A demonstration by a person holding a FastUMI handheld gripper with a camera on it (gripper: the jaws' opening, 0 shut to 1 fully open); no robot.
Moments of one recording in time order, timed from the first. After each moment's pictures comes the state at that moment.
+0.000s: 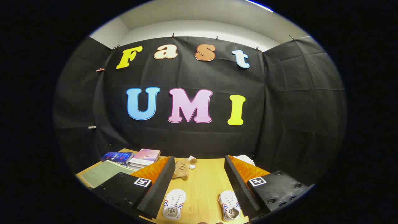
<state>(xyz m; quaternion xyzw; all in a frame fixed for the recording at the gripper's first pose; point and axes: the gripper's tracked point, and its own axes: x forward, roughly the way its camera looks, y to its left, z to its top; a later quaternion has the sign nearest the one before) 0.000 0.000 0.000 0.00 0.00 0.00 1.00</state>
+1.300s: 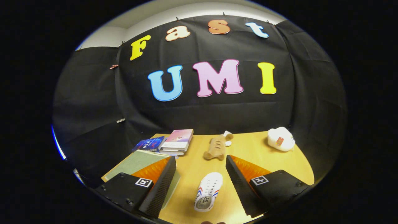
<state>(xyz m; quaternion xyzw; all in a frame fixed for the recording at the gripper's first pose) 0.008 0.094 -0.070 0.08 0.14 0.17 0.97</state>
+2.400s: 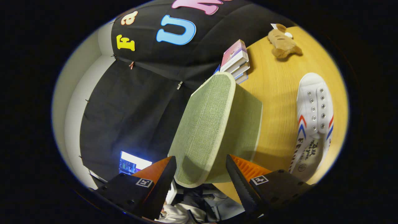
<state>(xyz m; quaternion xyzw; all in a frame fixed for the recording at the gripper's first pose) -0.079 0.234 -0.197 0.37 0.44 0.46 0.68</state>
